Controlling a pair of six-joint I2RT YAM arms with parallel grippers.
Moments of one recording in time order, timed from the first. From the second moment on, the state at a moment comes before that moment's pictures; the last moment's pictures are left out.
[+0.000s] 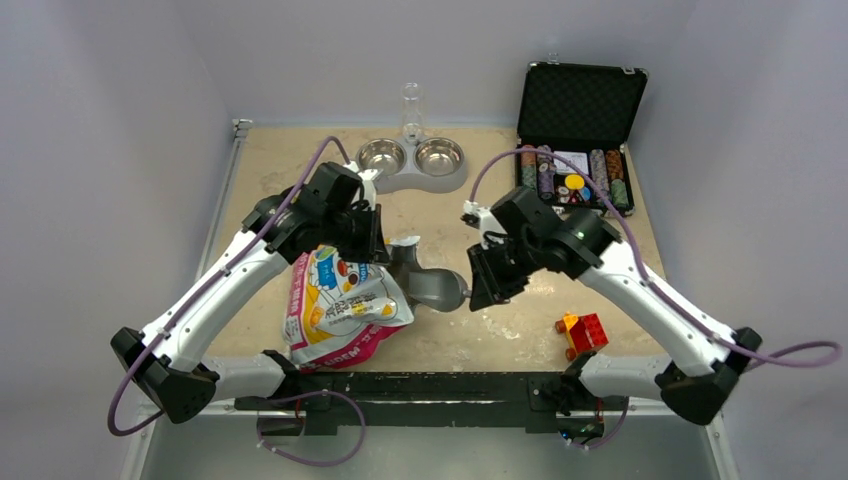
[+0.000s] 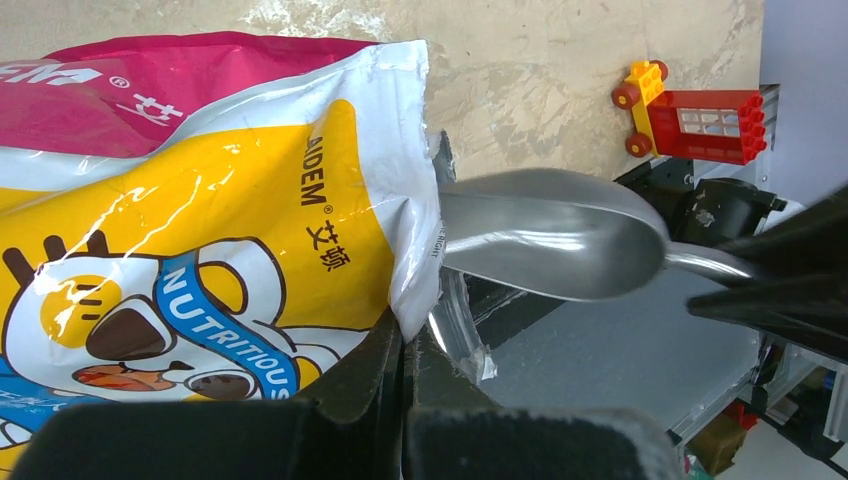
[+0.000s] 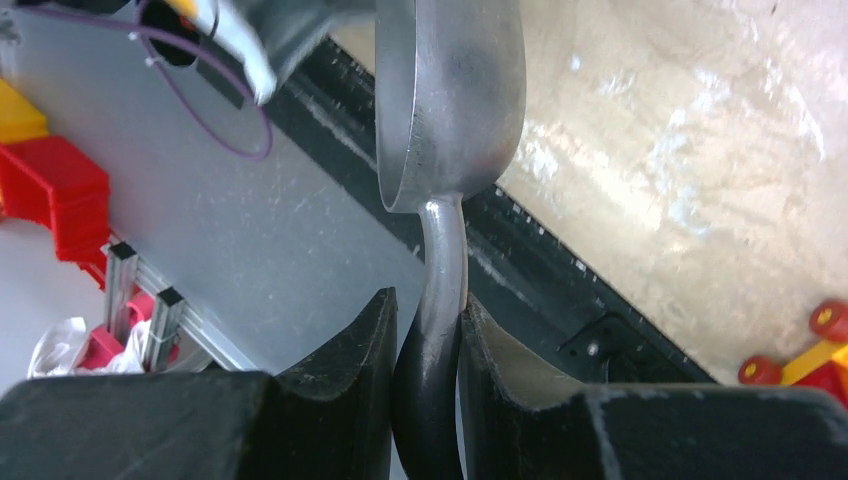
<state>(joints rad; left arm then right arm) -0.64 1.24 1.38 -1.03 0.23 -0.54 0.78 1.15 1.36 -1.25 -0.33 0.39</state>
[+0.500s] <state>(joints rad) -0.66 1.26 1.34 -0.98 0.26 -0.63 0.84 1.68 1.51 -1.03 -0.36 0.28</state>
